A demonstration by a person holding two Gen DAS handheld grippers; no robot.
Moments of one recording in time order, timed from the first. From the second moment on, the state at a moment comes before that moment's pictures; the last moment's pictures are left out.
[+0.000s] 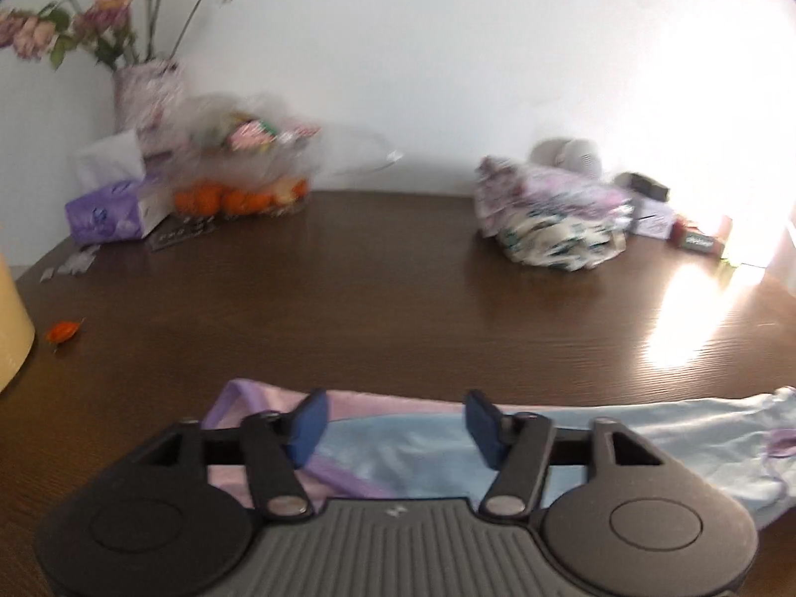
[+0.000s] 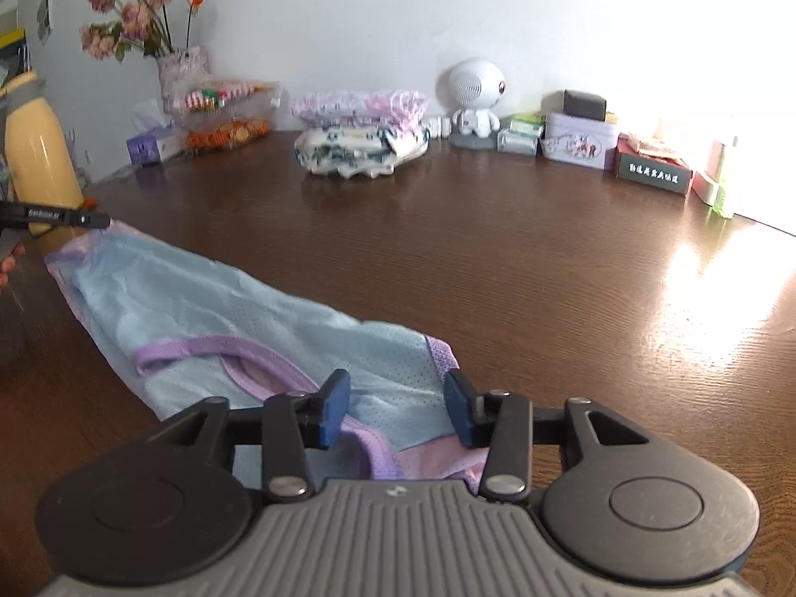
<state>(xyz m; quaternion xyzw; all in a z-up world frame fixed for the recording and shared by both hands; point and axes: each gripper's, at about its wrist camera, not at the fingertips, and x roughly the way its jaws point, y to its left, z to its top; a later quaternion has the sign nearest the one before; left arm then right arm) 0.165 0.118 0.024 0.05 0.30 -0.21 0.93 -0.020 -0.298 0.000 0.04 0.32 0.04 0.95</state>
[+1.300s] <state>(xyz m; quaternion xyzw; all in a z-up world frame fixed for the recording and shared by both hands) 0.077 -0.145 0.010 0.18 0.32 -0.46 0.81 -0.072 -0.343 -0.024 0.33 0.29 -0.05 0.90</state>
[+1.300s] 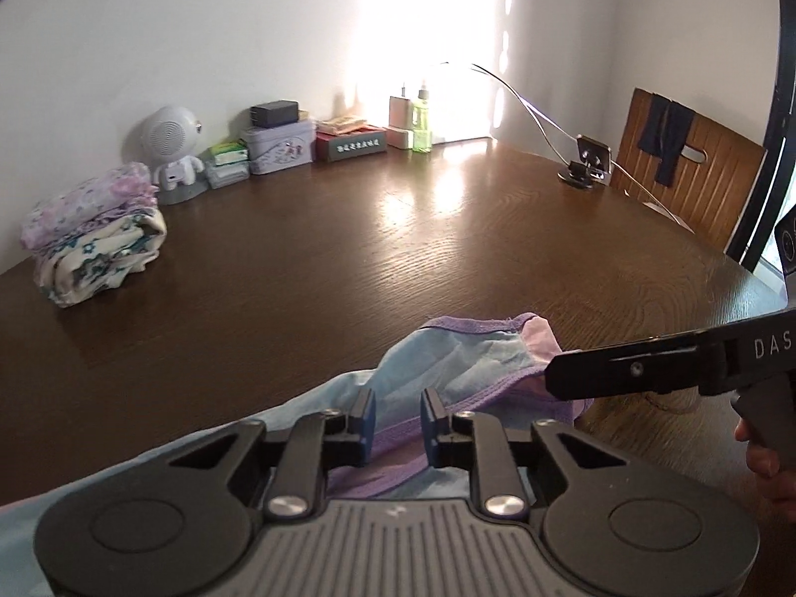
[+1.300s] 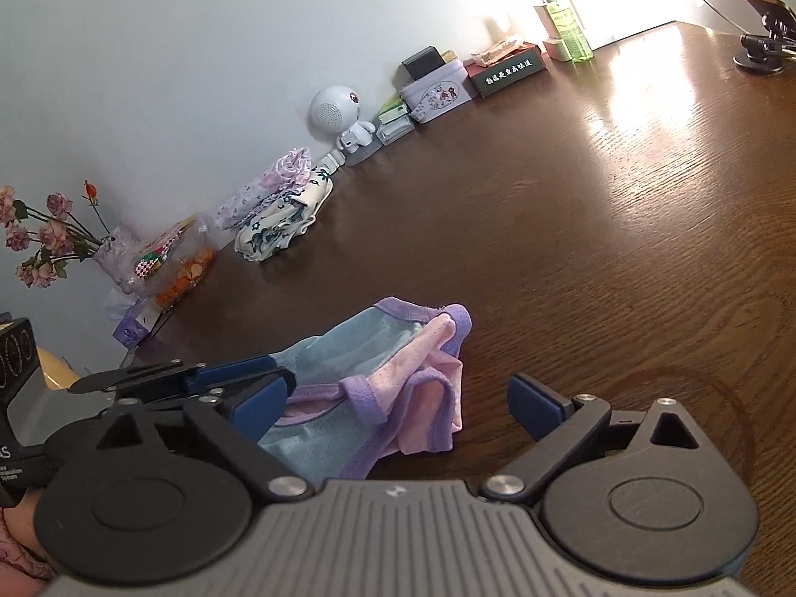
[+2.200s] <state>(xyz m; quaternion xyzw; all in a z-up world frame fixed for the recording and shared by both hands) 0.088 -0.144 -0.010 0.15 0.33 -0.50 0.79 -0.059 -0.323 -0.046 0.40 0.25 -0.10 0.88</state>
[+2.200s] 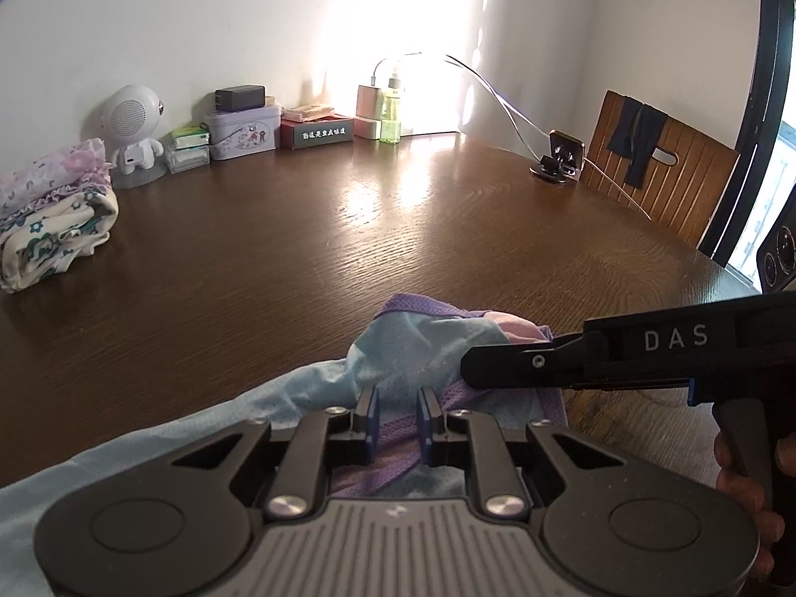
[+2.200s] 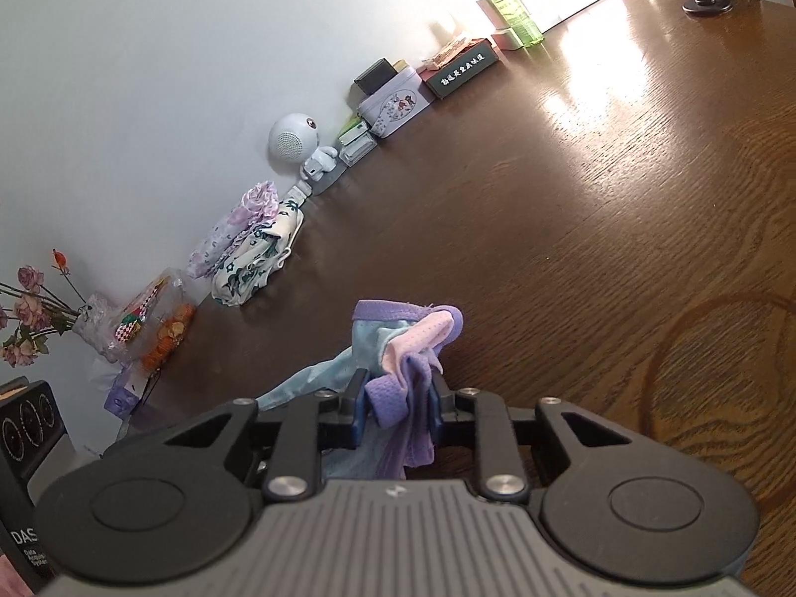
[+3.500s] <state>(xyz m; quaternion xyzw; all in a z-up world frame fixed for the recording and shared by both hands) 0.084 -0.110 -0.014 0.15 0.32 -0.52 0.78 -0.026 -0.238 0.039 -0.07 0.31 -0.04 0.95</state>
